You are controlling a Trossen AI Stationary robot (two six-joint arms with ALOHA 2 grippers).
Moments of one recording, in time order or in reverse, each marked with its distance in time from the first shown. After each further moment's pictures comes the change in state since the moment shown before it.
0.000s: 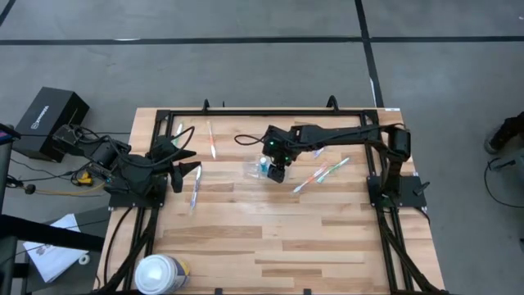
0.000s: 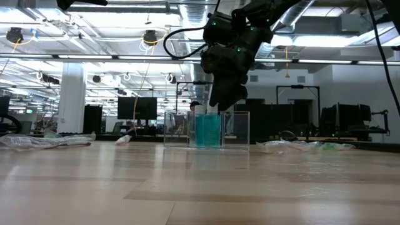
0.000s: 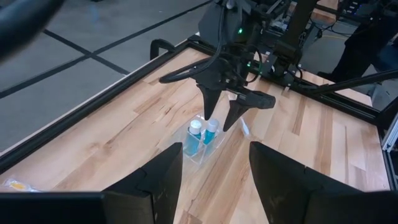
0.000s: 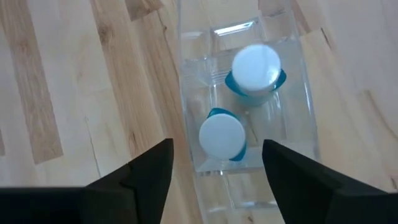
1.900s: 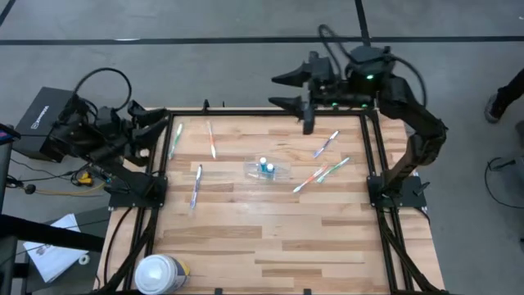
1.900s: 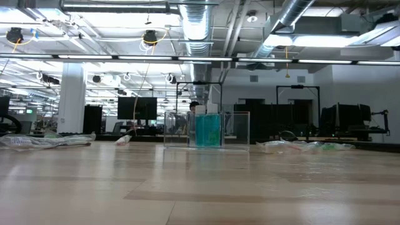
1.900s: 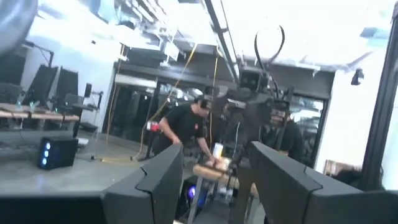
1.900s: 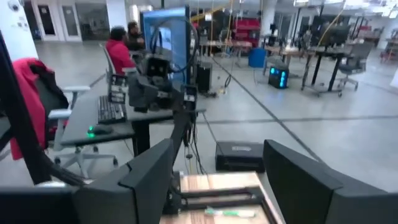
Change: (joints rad) left arm 0.011 -0.138 0.002 0.957 0.041 0.751; right arm 0.097 -0.207 0.943 -0.065 0.190 -0.217
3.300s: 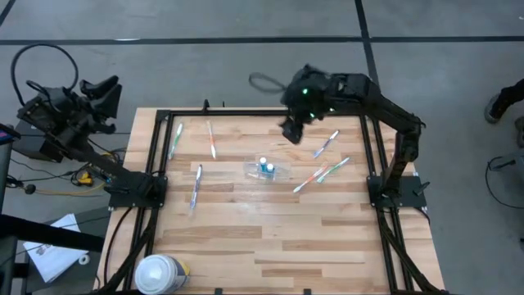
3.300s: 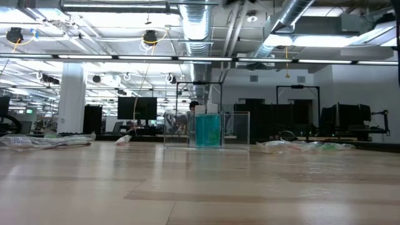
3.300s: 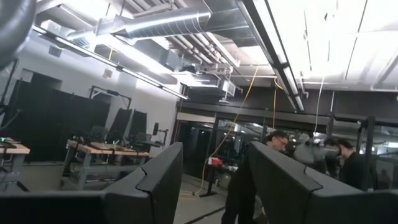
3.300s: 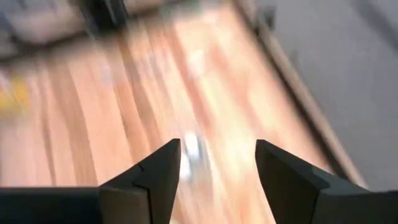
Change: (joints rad) left arm 0.000 -0.292 0.002 0.028 -0.187 0.379; right arm -0.122 0.140 -0.035 -0.659 0.053 0.162
